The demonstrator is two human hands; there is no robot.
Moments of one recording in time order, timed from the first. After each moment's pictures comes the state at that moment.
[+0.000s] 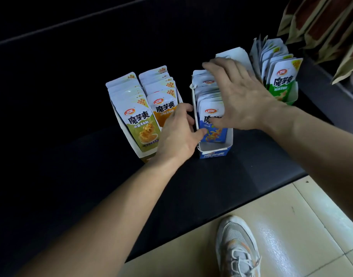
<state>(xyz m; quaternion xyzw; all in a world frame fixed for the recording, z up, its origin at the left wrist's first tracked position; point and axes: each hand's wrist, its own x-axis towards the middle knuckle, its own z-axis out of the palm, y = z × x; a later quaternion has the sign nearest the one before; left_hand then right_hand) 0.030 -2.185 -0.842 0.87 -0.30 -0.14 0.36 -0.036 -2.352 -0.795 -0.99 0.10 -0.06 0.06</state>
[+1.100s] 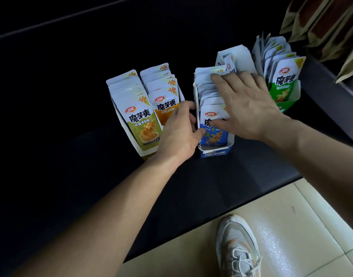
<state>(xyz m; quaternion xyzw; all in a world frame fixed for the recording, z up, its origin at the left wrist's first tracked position) 0.034 -2.185 -0.852 0.86 -0.33 -0.14 0.35 -0.049 -2.345 -0.813 -0.99 0.13 -0.08 -0.05</state>
